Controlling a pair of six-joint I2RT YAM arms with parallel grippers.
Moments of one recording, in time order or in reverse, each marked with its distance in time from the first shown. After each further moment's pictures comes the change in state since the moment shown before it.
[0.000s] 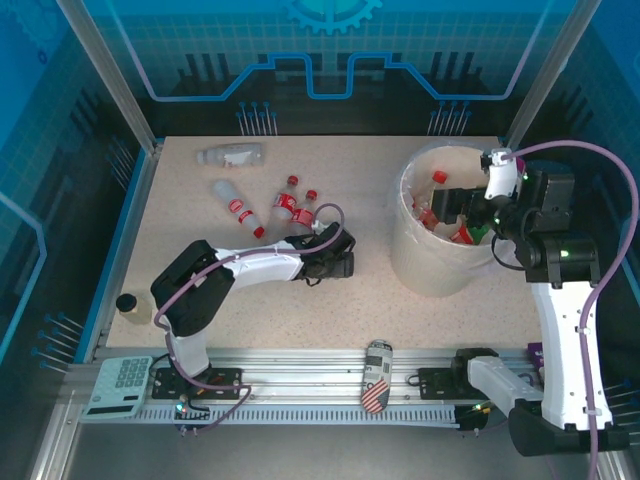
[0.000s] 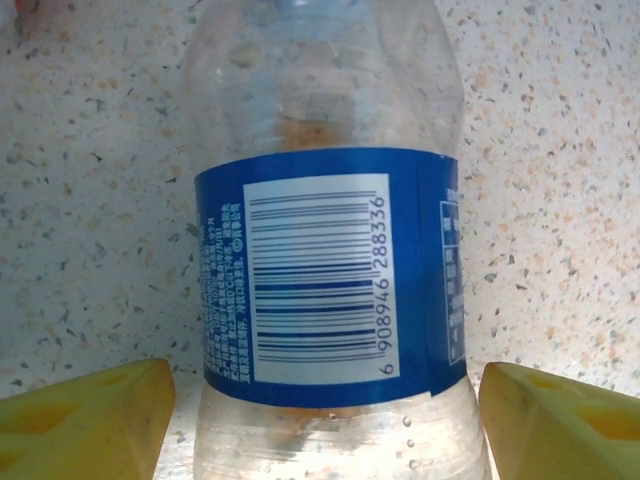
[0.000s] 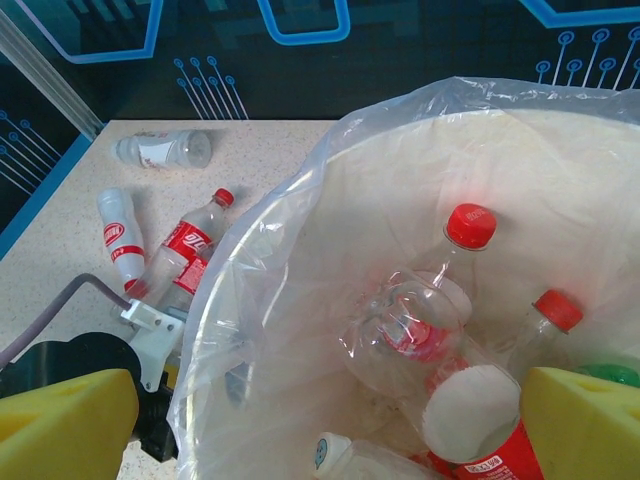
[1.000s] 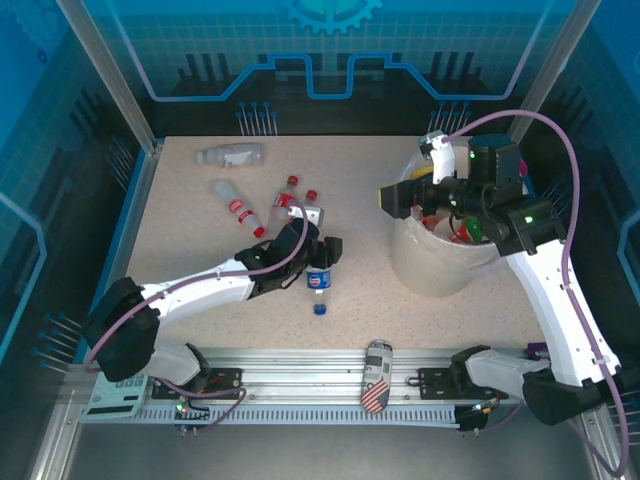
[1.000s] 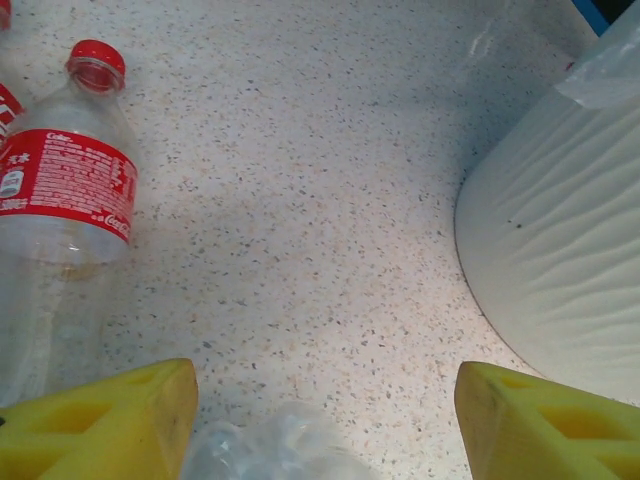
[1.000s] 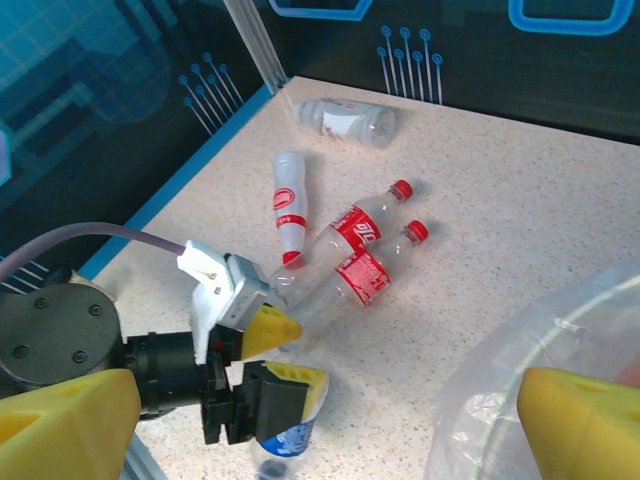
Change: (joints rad) left arm 0.027 -0.412 -0.256 0.281 -0.018 0.211; right arm 0.317 0.189 0.119 0.082 -0.090 0.034
